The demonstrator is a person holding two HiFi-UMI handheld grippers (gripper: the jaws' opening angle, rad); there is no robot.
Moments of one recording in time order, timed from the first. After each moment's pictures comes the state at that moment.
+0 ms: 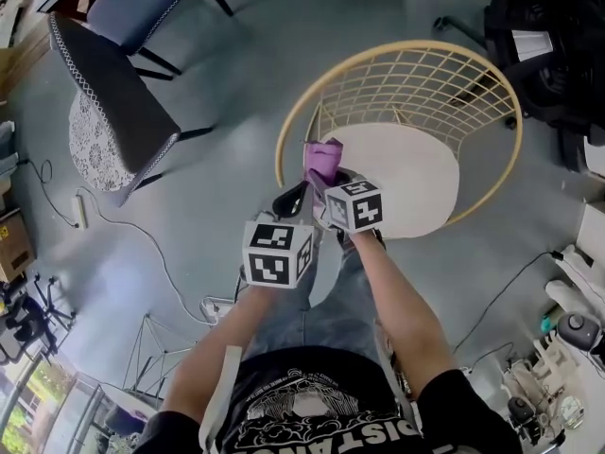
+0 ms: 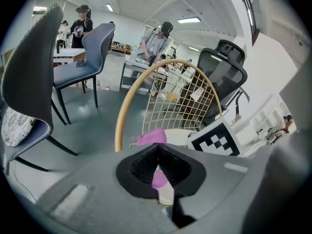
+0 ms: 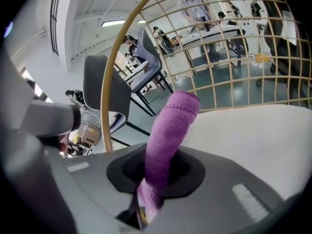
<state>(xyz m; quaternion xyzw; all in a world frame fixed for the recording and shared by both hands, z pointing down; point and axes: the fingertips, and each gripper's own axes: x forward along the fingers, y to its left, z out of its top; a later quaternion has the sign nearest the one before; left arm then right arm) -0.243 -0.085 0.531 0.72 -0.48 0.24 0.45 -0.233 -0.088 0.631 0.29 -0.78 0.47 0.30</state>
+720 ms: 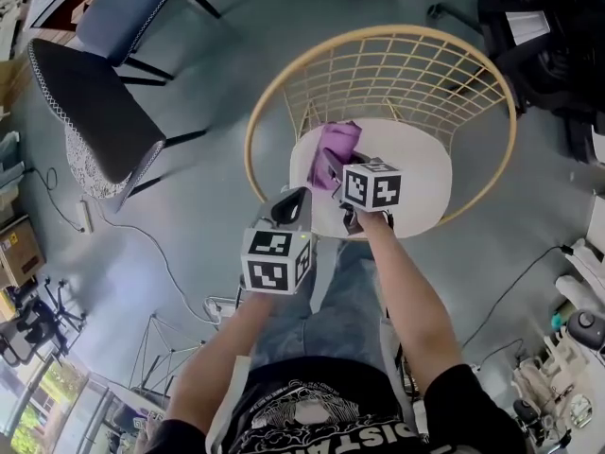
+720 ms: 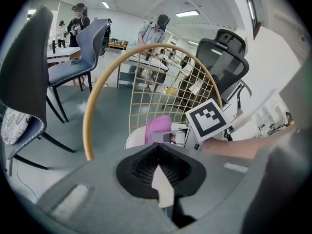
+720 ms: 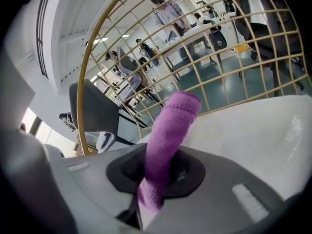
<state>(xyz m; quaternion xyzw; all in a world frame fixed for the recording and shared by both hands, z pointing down) -0.198 -0.079 0.548 0.71 -0.47 0.27 0.45 -0.158 -0.138 0.654 0.35 -0.74 0.52 0.23</state>
